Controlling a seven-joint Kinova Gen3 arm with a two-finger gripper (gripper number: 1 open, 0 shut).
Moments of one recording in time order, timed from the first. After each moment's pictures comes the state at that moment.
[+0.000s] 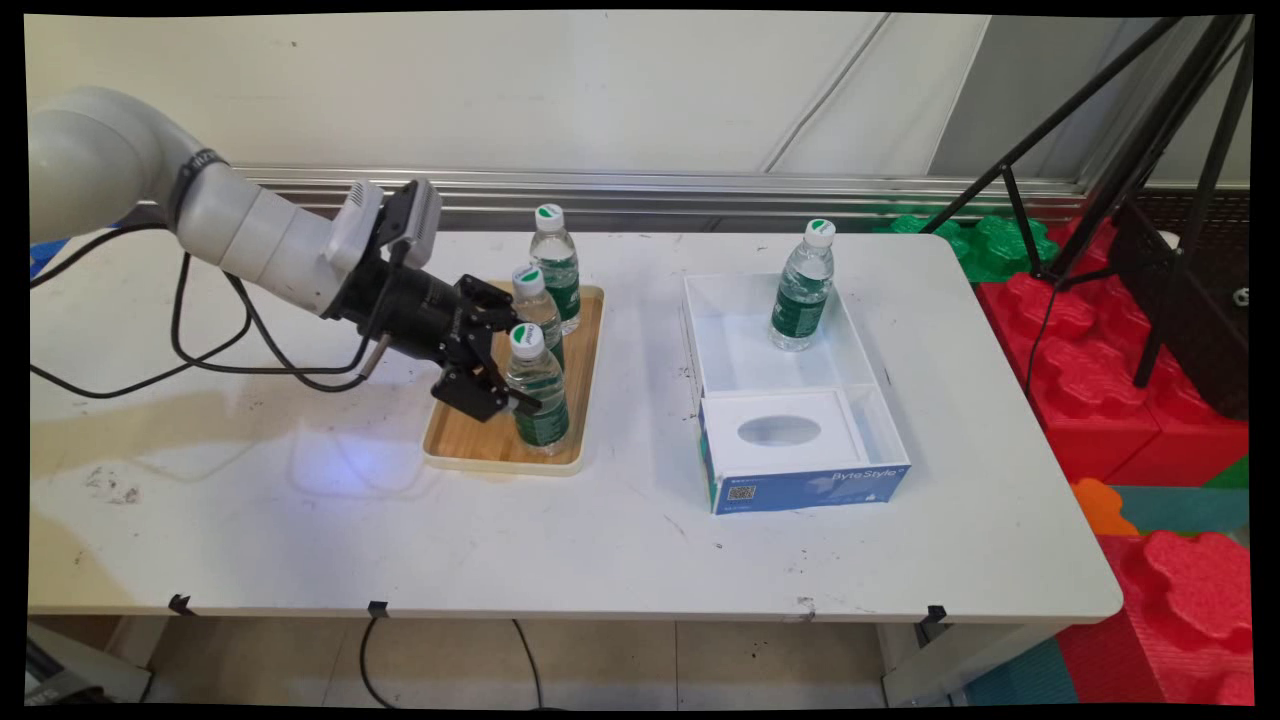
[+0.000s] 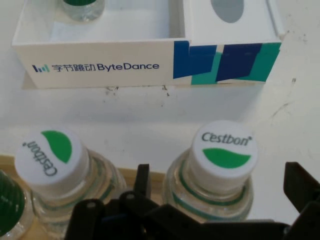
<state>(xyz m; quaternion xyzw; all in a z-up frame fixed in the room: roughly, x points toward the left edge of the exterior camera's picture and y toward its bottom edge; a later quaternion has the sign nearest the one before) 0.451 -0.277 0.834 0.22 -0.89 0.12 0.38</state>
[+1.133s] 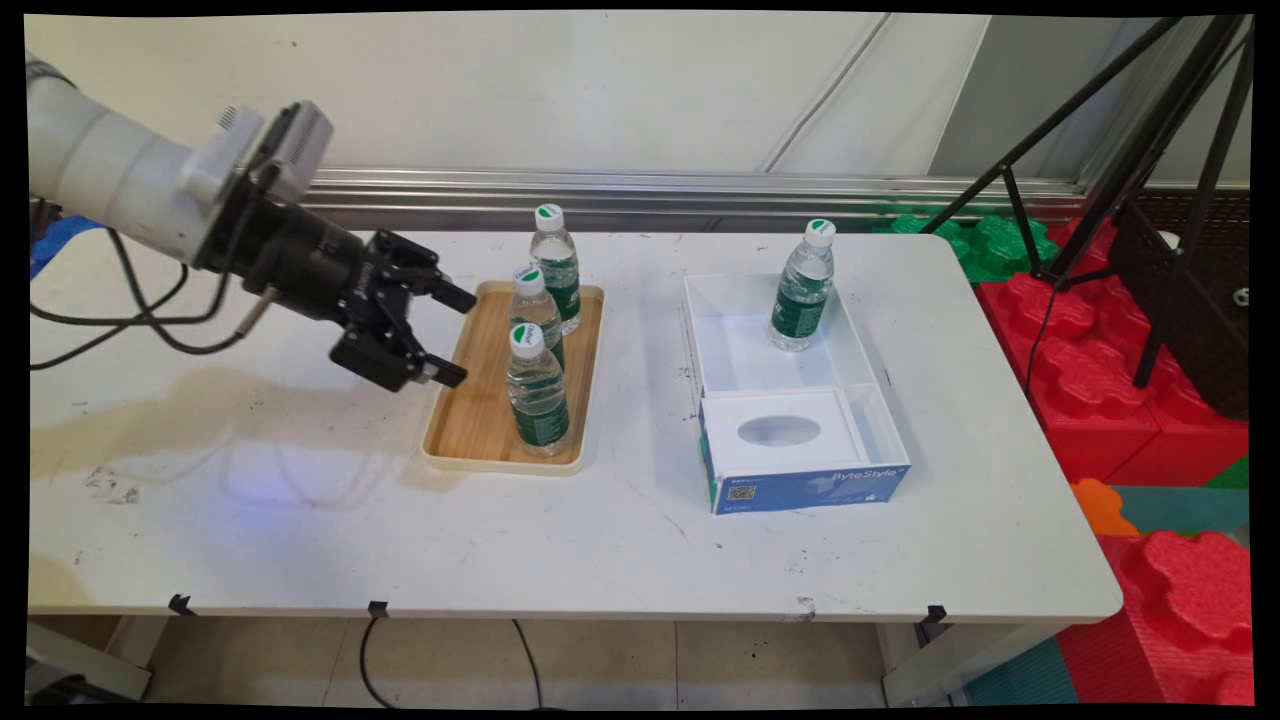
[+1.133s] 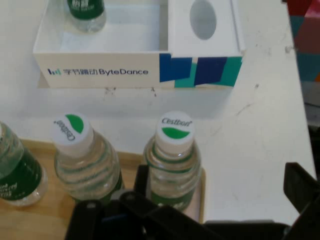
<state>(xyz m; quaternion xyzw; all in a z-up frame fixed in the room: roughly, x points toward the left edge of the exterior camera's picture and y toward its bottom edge) 0.489 -0.229 0.909 0.23 -0.89 0.12 0.38</state>
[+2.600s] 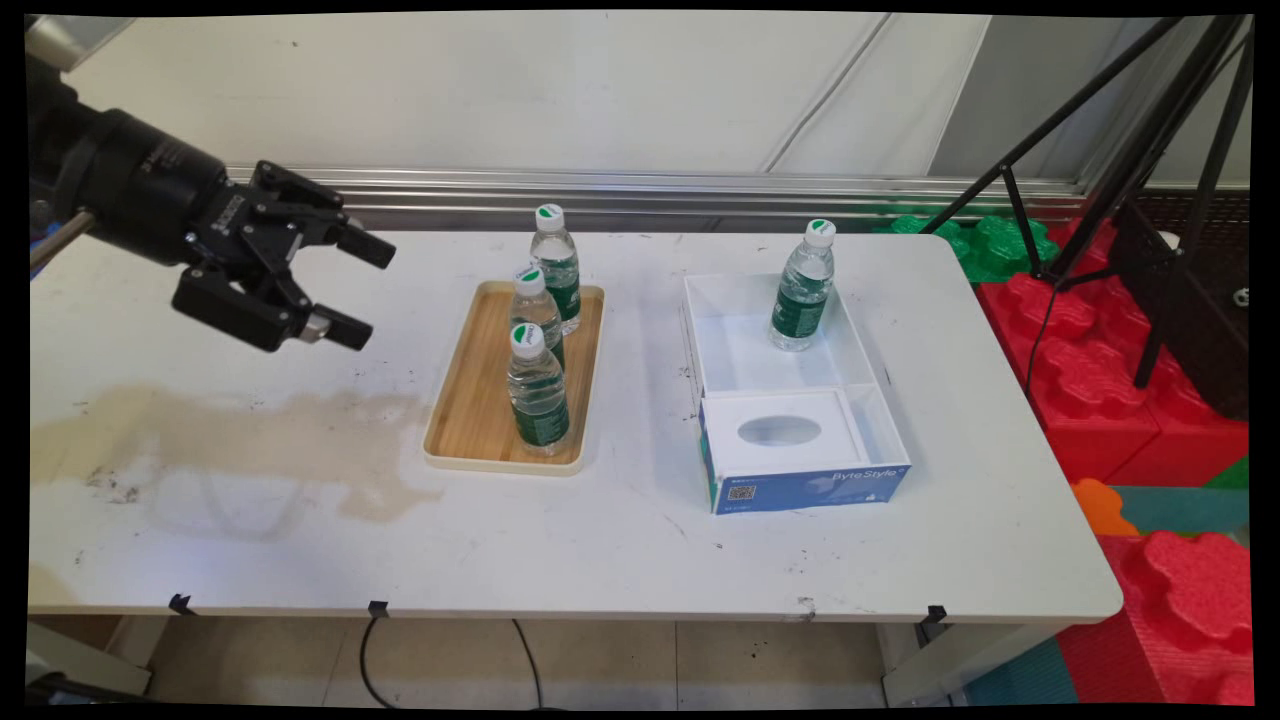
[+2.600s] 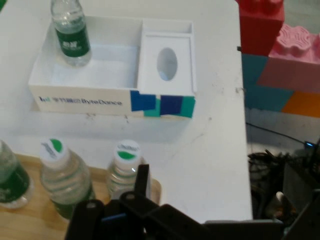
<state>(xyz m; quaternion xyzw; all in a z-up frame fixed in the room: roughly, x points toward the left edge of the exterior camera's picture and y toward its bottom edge) 0.506 -0.167 0.998 0.24 -0.87 0.10 0.42</state>
